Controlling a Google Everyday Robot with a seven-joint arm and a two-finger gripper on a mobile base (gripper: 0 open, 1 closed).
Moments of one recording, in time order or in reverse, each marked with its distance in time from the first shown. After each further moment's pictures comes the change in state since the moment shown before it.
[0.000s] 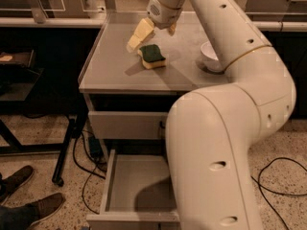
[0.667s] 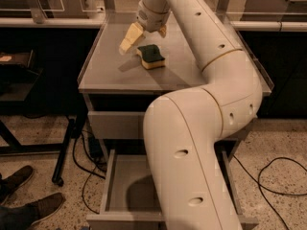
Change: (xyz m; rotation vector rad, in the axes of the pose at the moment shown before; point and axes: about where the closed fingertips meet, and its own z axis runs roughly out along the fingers) arm -0.026 -0.006 0.036 0.031 0.024 0.012
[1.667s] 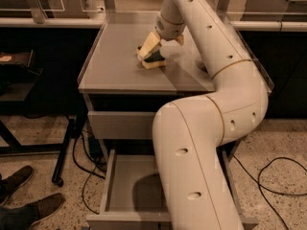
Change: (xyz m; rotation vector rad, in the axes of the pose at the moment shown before) arm 0.040 -0.063 0.024 0.060 0.028 0.126
